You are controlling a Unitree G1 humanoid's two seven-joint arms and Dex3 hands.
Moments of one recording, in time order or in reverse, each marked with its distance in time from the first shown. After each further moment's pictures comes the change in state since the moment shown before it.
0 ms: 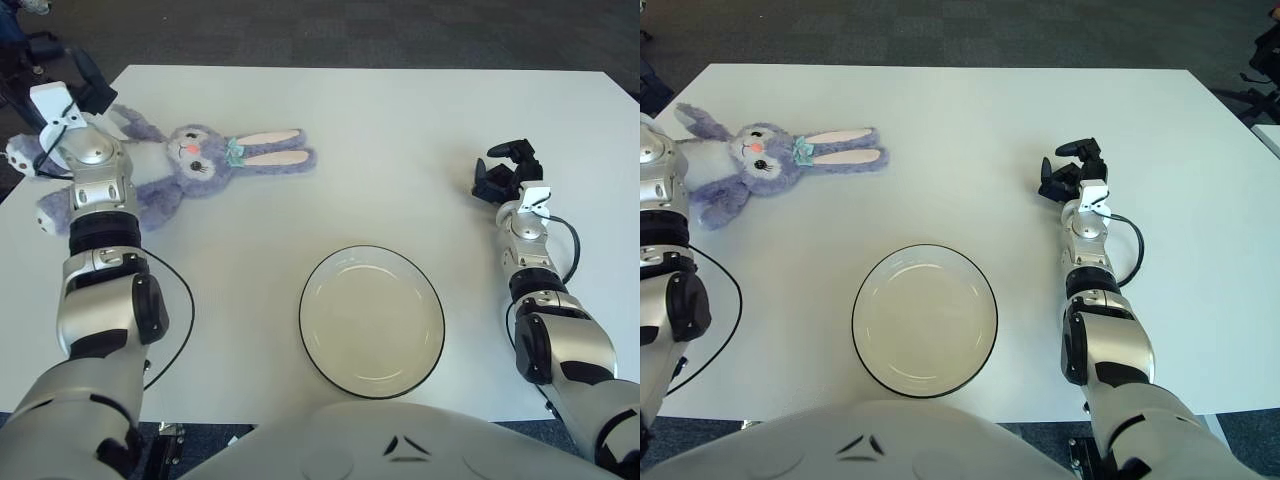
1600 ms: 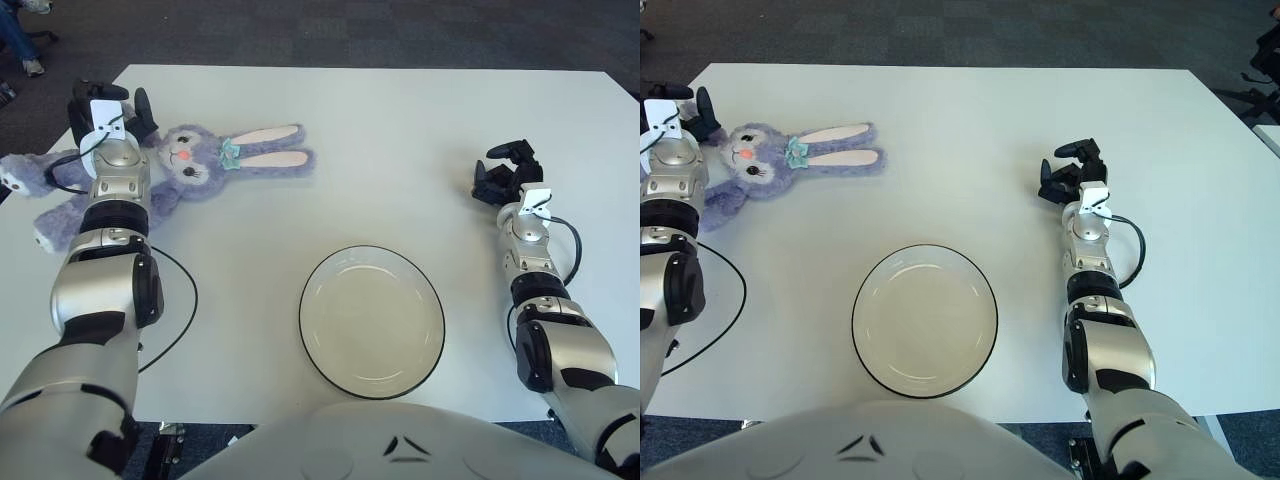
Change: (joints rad) left arm -0.102 0.027 -0.139 0.402 0.055 -0.039 -0.137; right arm 0.043 -0.002 0.001 -0.084 0.001 0.034 0.020
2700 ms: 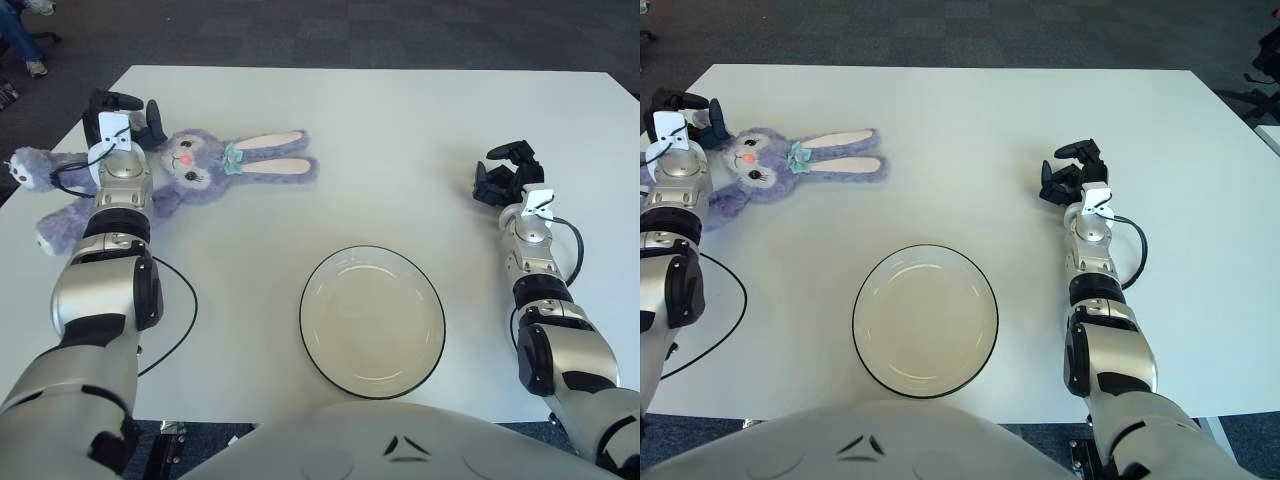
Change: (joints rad) left arm 0.009 -0.012 -0.018 0.072 -0.023 -0.086 -0.073; right arm 0.012 -0.004 -0.007 -0.030 0.008 0.028 0.028
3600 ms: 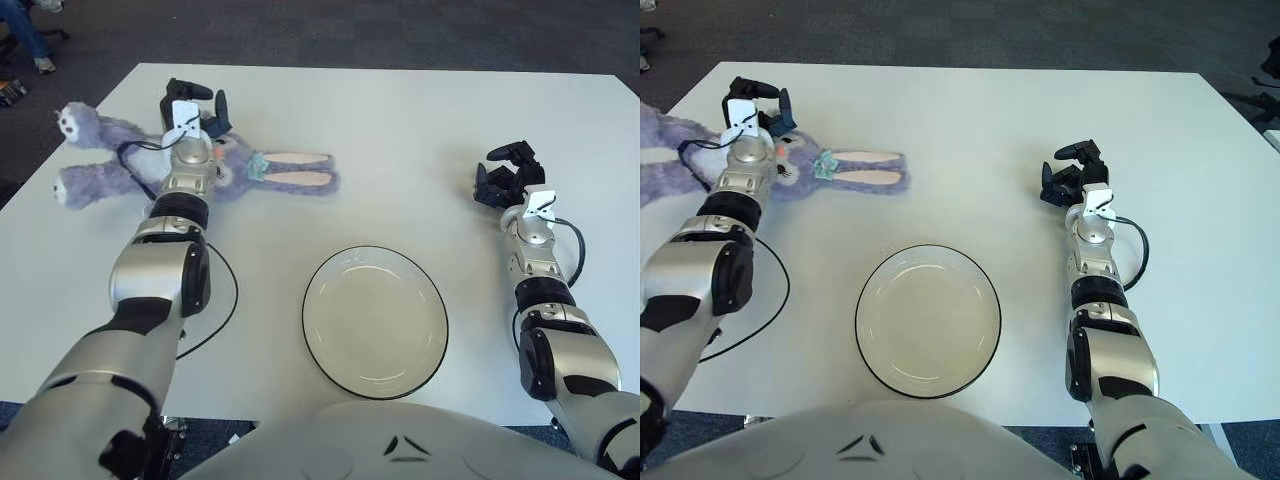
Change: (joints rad) left arm -0.103 -0.230 -0.050 0.000 -0.004 0.013 0.037; right arm 0.025 -0.002 0.005 -0.043 0.000 0.010 0.015
